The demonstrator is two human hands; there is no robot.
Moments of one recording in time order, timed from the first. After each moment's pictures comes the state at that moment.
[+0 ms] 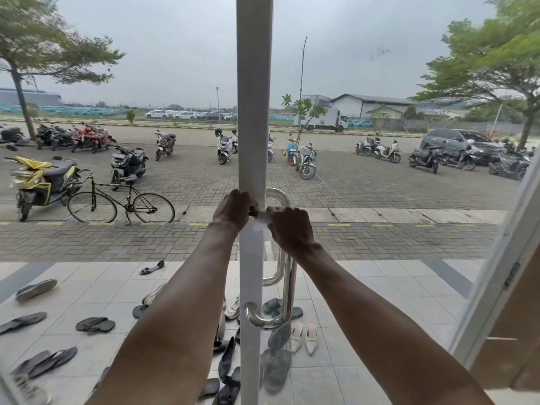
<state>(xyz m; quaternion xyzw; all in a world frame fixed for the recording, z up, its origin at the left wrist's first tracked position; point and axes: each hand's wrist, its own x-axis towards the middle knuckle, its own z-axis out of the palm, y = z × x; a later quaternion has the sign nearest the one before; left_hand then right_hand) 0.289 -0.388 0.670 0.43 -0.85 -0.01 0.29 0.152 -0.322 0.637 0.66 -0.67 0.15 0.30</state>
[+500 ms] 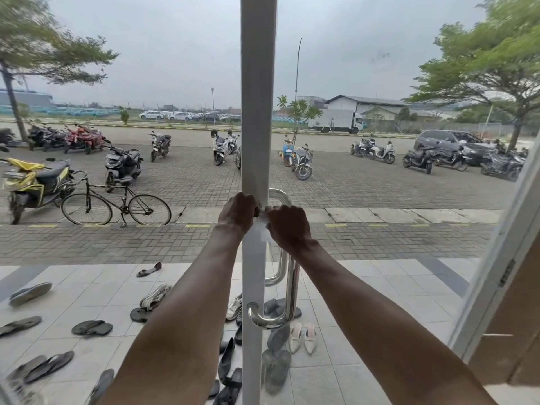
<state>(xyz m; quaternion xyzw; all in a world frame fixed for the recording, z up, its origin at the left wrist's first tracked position) 0.292 -0.386 0.666 0.43 -0.85 -0.01 0.29 0.164 -0.333 0.639 0.66 -0.67 0.14 0.31</state>
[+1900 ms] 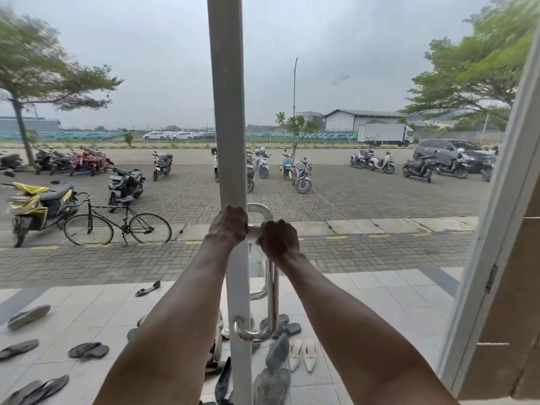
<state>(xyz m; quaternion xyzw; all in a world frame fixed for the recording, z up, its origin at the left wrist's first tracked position) 0.261 -0.341 0.688 0.49 -0.83 -0.03 0.26 0.136 -0.305 0.642 0.62 -0.72 0.29 0.13</state>
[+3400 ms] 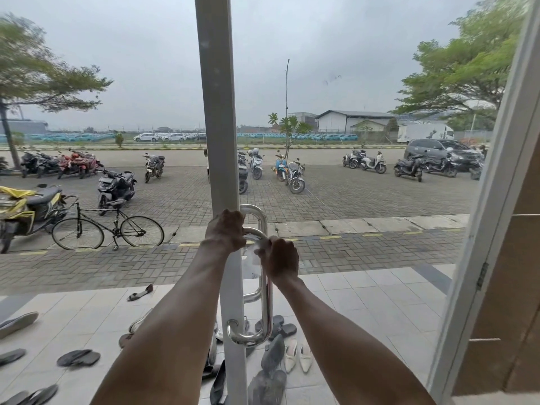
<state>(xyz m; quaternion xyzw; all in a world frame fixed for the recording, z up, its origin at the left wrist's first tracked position) 0.248 -0.342 0.682 0.48 -0.84 0.01 0.24 0.123 -0.305 0.591 0.52 -0.74 0.43 0.08</state>
